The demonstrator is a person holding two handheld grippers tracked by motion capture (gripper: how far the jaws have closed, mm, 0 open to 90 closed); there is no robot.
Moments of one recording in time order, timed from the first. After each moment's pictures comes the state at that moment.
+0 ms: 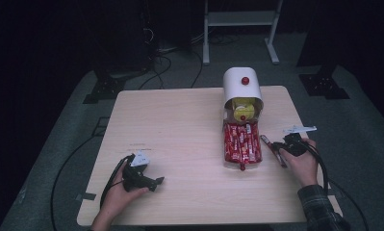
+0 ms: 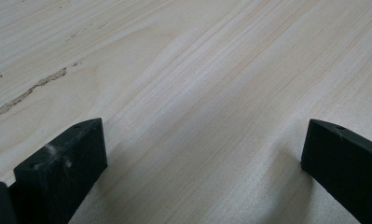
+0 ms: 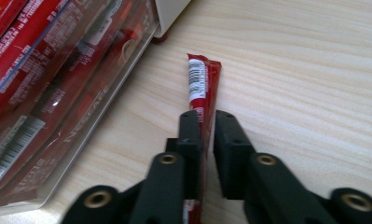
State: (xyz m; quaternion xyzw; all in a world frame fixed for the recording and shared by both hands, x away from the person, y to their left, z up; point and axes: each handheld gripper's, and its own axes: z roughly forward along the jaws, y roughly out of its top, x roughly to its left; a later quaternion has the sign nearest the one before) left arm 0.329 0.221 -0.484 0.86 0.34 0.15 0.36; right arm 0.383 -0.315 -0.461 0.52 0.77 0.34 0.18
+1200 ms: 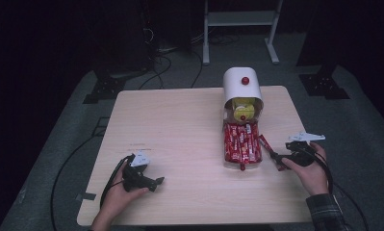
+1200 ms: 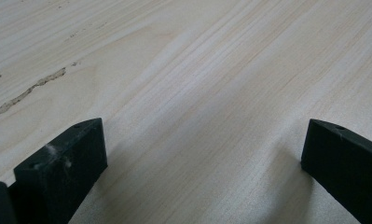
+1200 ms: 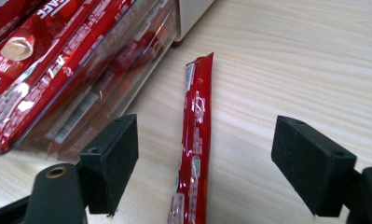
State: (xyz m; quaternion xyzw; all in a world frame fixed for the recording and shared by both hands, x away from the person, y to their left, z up) left arm 0.328 0.221 -0.484 0.86 0.34 0.15 0.36; right arm 0.346 -0.315 -0.449 0.50 0.76 0.36 0.21
